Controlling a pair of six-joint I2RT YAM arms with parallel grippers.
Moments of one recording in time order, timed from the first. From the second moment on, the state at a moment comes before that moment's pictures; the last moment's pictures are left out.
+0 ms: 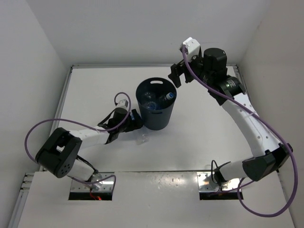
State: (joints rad) left arm -0.52 1.42 0.53 0.27 -0.03 -0.71; right arm 0.43 1.40 1.55 -0.44 -0.19 -0.22
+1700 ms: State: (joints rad) left arm -0.73 1.50 1.35 0.10 -0.49 -0.26; right arm 0.42 1.38 1.47 -0.41 -0.14 -0.20
